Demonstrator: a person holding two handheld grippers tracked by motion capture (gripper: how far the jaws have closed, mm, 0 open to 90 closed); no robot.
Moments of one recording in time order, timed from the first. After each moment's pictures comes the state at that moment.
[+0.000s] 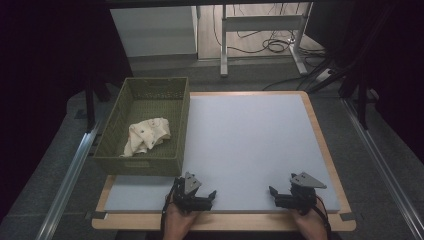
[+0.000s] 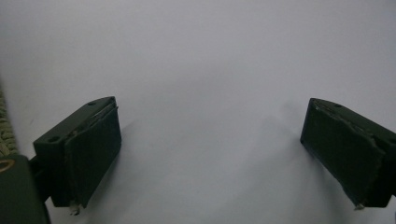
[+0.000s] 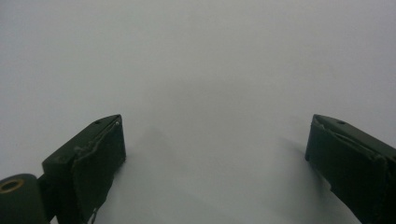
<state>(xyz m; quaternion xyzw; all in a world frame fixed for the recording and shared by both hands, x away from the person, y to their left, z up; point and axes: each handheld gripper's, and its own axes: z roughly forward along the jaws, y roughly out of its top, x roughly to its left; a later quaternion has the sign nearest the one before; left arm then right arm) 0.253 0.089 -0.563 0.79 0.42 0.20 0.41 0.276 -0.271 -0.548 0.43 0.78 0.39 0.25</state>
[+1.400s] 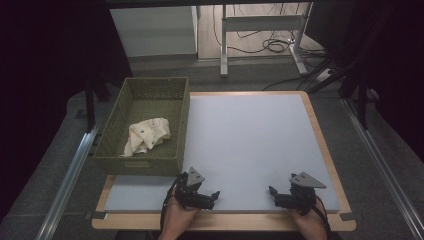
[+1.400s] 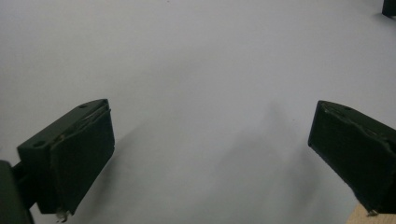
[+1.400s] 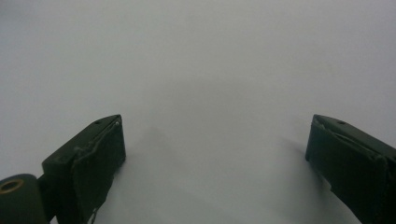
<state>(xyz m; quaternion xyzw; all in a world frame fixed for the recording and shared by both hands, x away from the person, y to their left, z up) 0.264 0.082 -0.542 0.81 0.40 0.14 0.40 0.276 -0.270 -0.548 0.43 0.78 0.39 0.25</state>
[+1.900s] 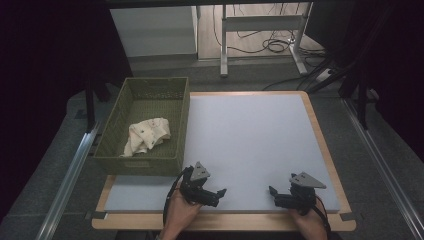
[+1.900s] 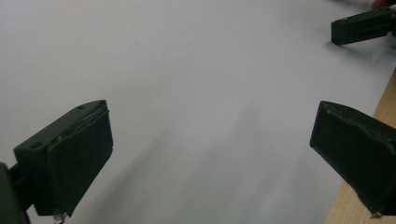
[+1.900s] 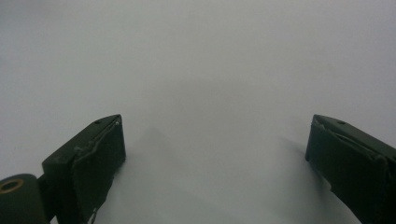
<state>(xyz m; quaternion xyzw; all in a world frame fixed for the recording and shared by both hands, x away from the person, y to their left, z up) 0.276 0.071 -0.525 0.82 0.36 0.12 0.43 0.276 -0.270 -0.548 0.43 0.78 0.39 0.25</state>
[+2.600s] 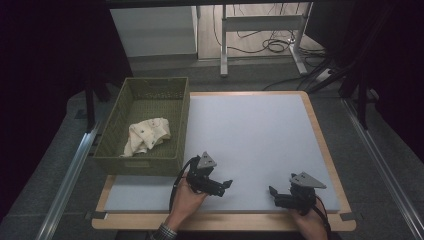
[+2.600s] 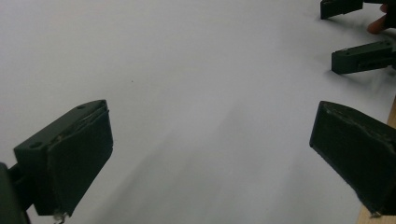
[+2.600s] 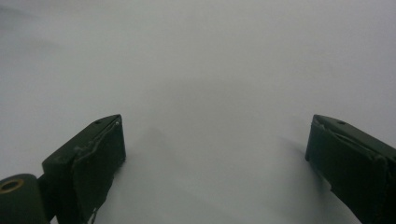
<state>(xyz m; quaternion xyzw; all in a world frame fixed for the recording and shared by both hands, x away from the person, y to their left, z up) 0.305 0.057 -0.514 0.83 0.34 0.11 0.43 0.276 -0.270 -0.548 0.43 0.78 0.39 0.25</state>
